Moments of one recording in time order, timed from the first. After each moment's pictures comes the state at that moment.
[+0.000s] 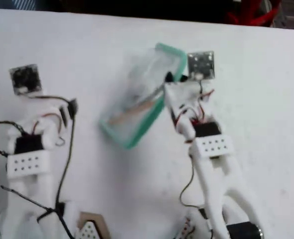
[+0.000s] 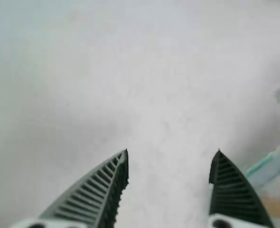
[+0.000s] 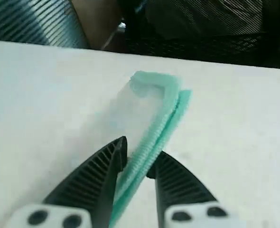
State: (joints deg) left arm -15.7 -43.9 57.0 41.4 4.3; right arm -12.4 -27.6 49.3 14.2 1.0
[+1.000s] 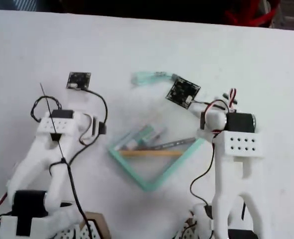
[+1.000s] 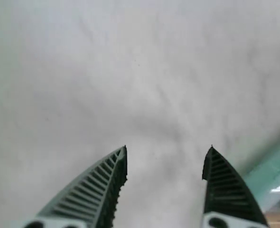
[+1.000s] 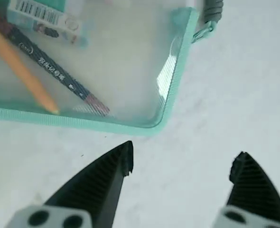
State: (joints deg) left arm -3.7 -12.6 46.2 49.8 0.8; right arm 0.1 -31.4 32.3 71.0 63.6
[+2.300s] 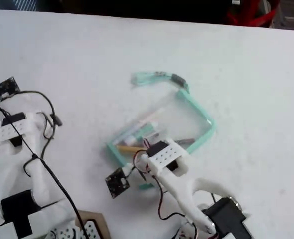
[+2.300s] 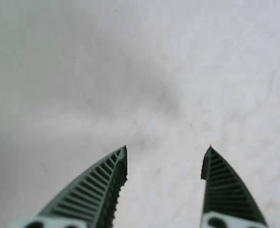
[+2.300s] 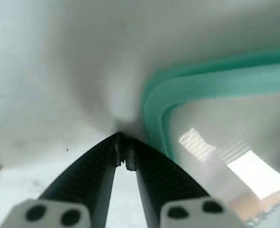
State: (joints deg) left arm -28.4 -12.6 44.0 49.9 13.8; right arm -39.9 -8.1 53.5 55.6 81.0
